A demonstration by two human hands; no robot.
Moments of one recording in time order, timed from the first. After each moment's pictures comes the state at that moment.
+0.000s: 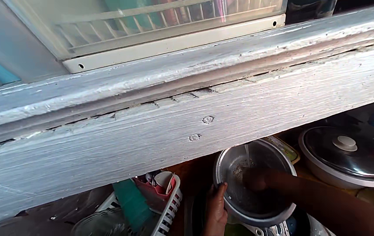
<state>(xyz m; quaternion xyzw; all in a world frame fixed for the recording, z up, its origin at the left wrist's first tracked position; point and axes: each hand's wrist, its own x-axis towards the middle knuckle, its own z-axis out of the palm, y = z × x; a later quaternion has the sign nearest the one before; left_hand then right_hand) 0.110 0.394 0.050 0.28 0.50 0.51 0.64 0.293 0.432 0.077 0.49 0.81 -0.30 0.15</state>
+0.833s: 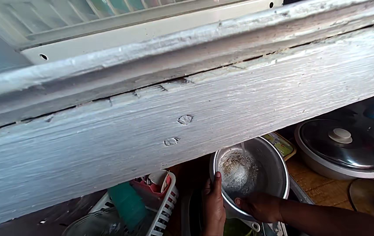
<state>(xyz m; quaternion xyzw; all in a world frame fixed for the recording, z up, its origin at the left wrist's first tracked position) 0.121 0.388 0.057 0.36 0.48 0.58 0.56 0.274 0.352 0.064 0.52 0.72 -0.46 0.00</state>
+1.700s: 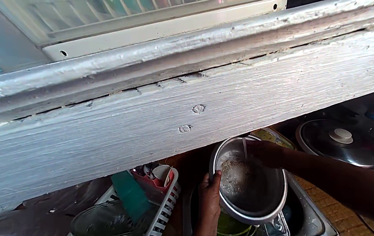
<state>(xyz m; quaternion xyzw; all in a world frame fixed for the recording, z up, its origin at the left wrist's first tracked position) 0.105 0.385 0.074 0.41 0.50 0.54 0.54 0.363 0.441 0.088 0.42 0.87 0.01 0.26</state>
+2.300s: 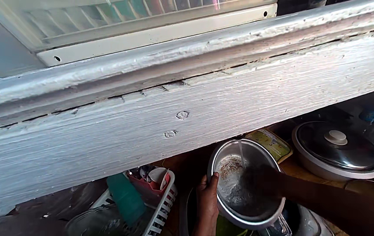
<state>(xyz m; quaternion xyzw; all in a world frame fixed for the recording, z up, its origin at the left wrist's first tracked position) 0.114 0.388 0.065 0.39 0.50 0.55 0.54 0.333 0.382 0.045 0.52 0.80 -0.19 0.24</state>
